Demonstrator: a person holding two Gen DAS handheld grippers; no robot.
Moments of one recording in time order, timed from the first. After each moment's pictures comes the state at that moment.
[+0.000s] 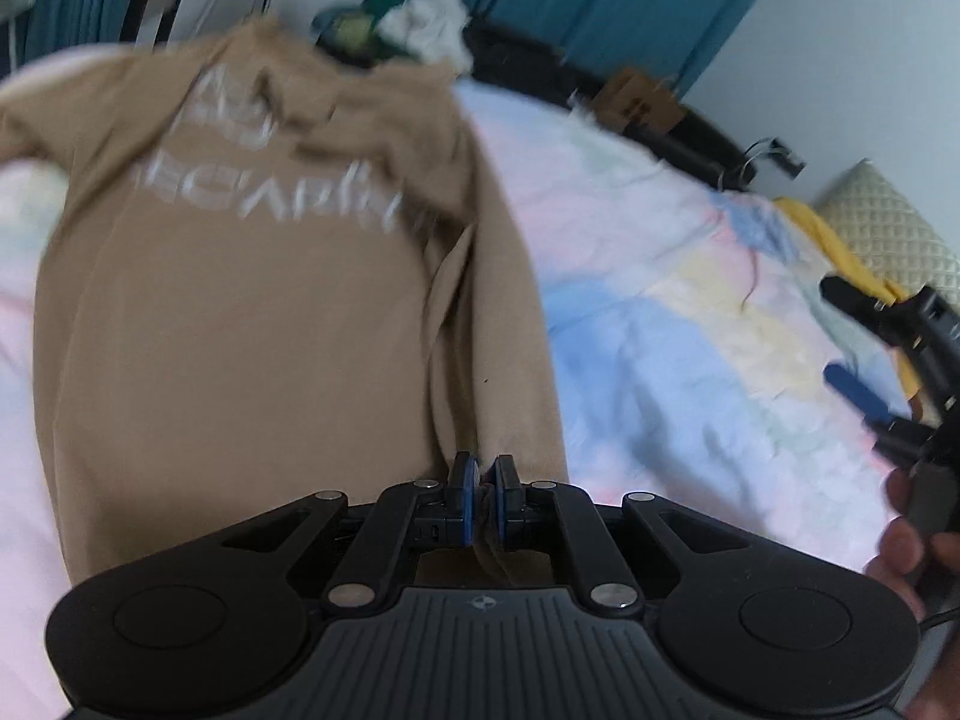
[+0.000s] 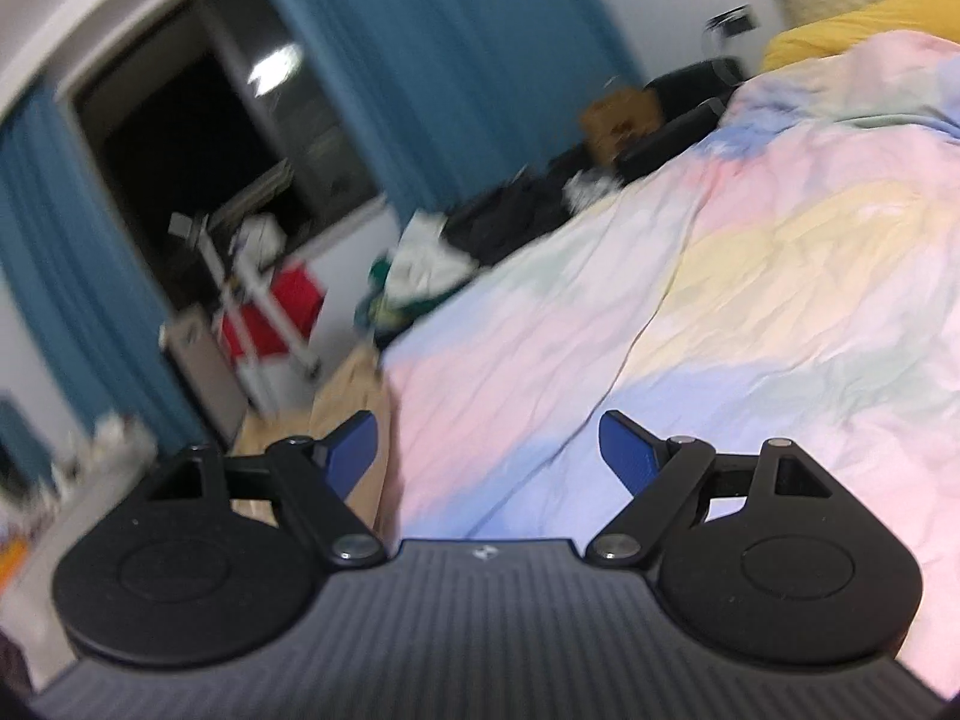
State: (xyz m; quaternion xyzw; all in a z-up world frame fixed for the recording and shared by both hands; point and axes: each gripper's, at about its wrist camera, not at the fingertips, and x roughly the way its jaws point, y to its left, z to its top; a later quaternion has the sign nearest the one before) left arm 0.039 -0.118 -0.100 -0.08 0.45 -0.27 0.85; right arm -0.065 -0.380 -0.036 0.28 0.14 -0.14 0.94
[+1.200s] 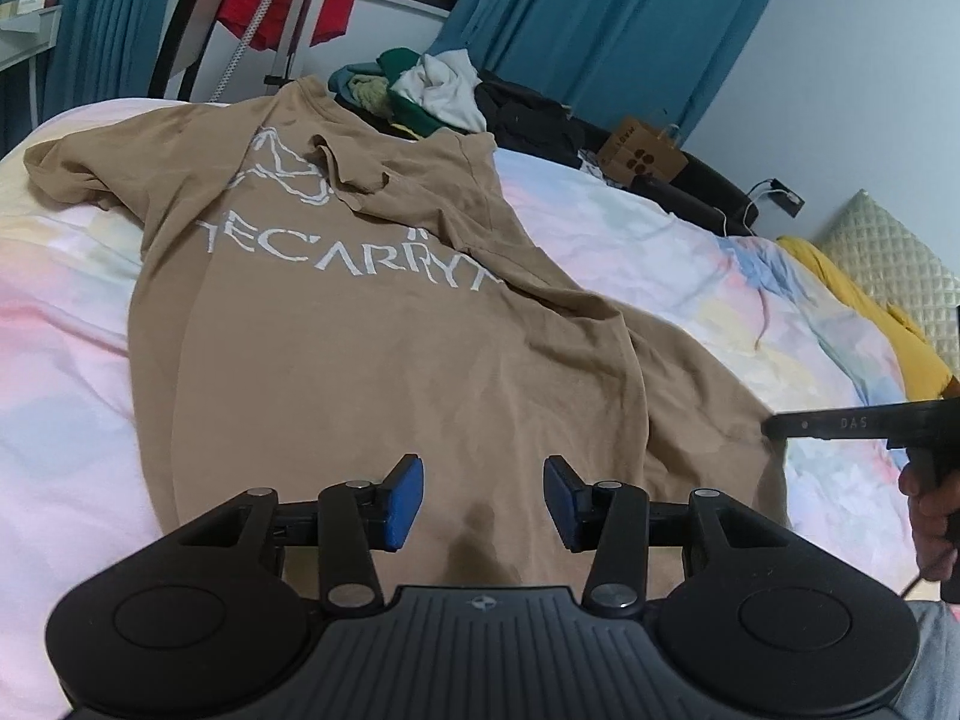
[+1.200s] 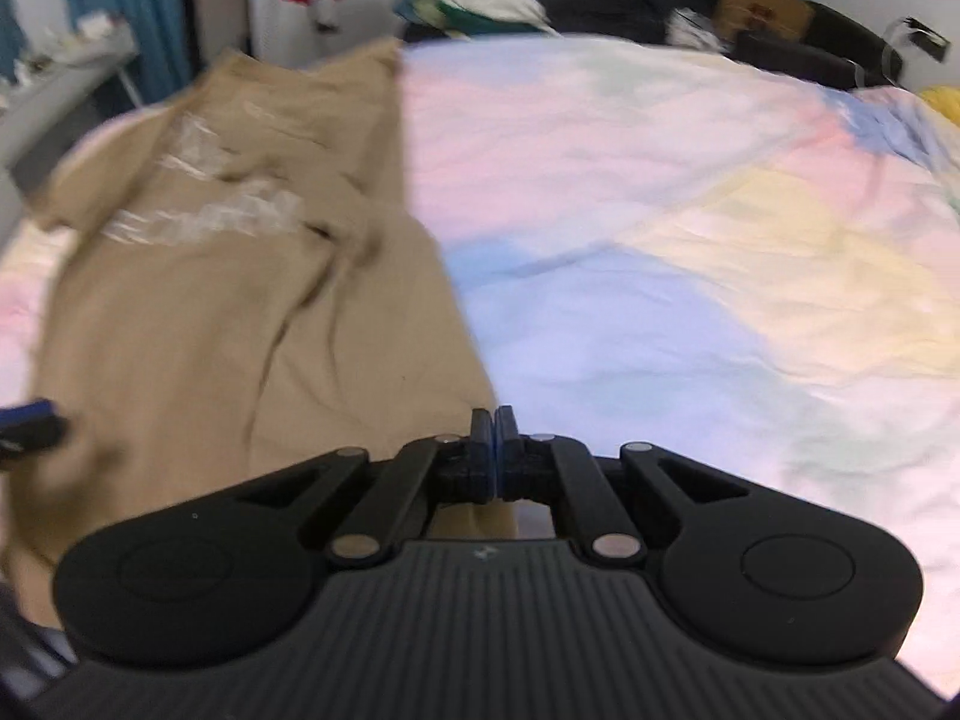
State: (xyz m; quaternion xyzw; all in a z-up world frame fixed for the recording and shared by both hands) left arm 0.034 -0.071 -0.083 -0.08 0.38 -0.27 0.88; right arm 0.003 -0.377 -0.031 0.04 0.45 -0.07 0.89
